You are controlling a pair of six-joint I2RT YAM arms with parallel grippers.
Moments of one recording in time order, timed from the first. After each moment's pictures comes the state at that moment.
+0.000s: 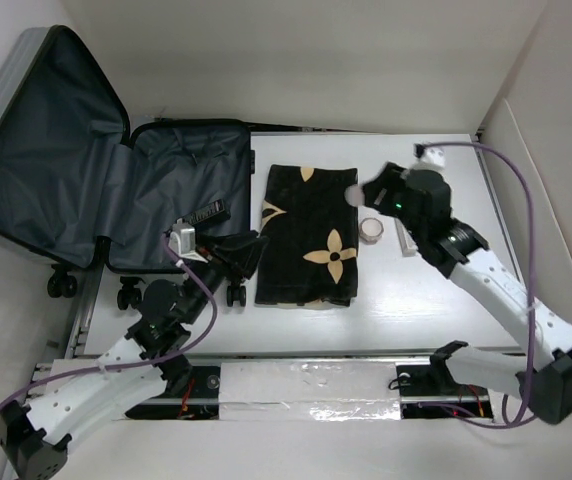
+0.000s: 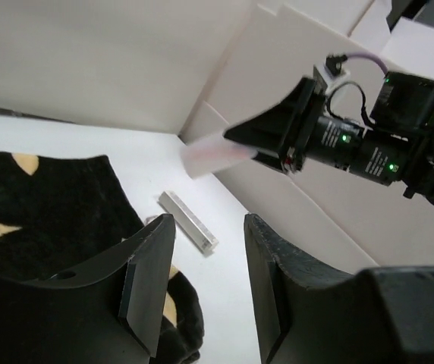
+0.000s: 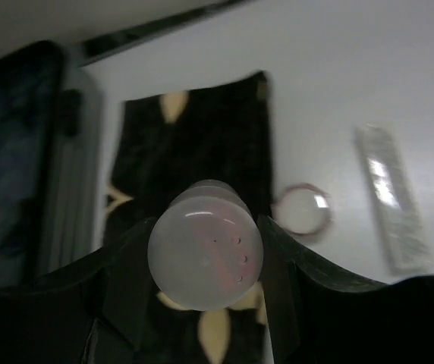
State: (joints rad) left arm -0.80 0.54 0.36 0.48 -0.13 -0.55; right arm 0.44 1.09 0.98 -0.25 0.31 0.54
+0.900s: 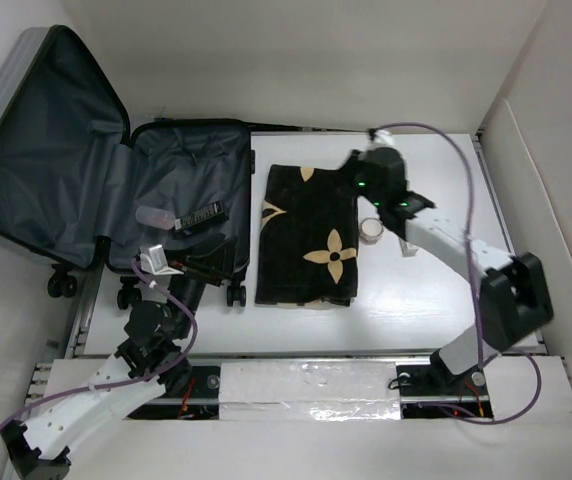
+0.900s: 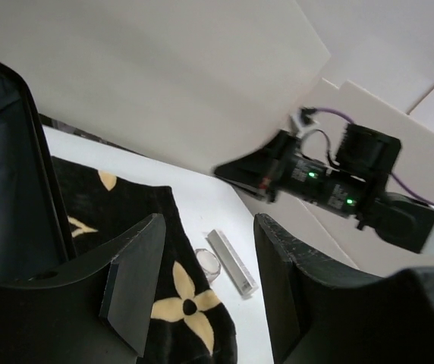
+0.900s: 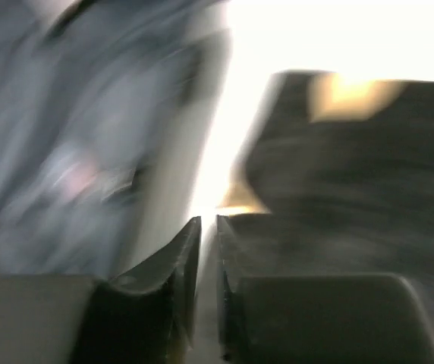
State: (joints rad) left arm -0.82 0.29 0.26 0.40 -0.45 -0.53; right arm 0.54 1.62 1.24 0.10 -0.07 0.58
